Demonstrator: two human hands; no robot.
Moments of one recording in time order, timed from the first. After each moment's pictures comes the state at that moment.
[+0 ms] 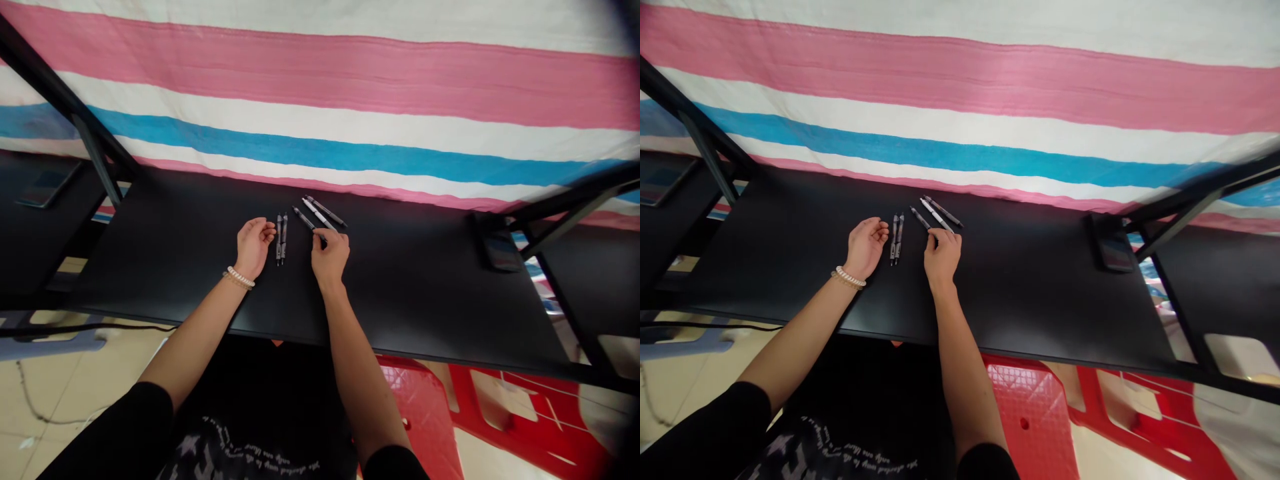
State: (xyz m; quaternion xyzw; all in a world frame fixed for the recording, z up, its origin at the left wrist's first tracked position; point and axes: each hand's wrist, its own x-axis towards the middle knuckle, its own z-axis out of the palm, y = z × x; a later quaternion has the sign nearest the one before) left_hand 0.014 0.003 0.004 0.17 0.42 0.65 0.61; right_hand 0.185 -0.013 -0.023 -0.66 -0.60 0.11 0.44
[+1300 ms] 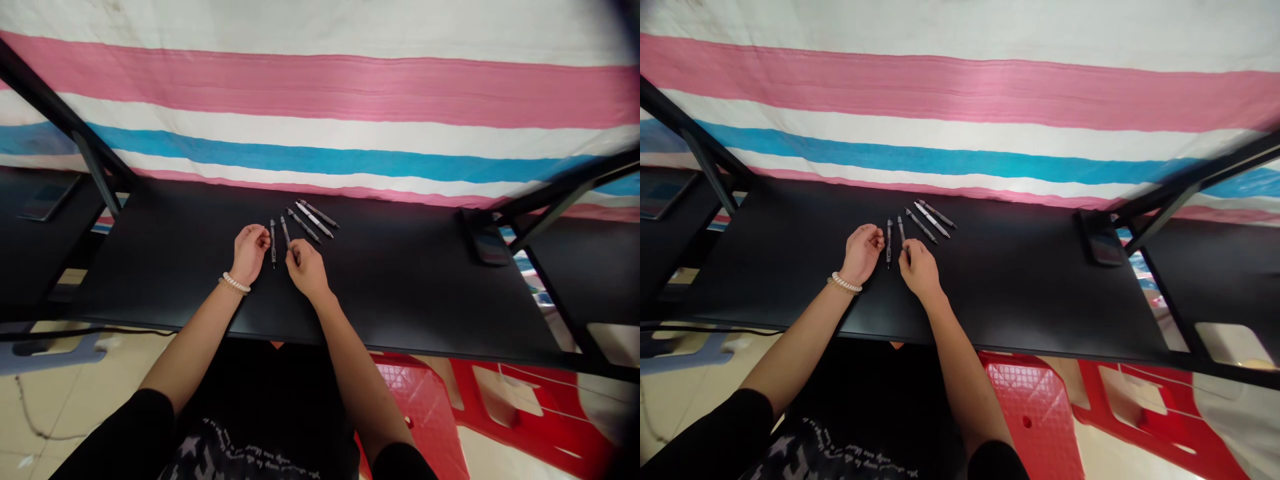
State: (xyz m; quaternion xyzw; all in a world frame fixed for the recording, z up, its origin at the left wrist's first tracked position) left_hand 0.014 -0.006 0.016 0.22 0.42 0.63 0.62; right_hand 0.163 -0.041 -0.009 -0.55 -0.71 0.21 0.39
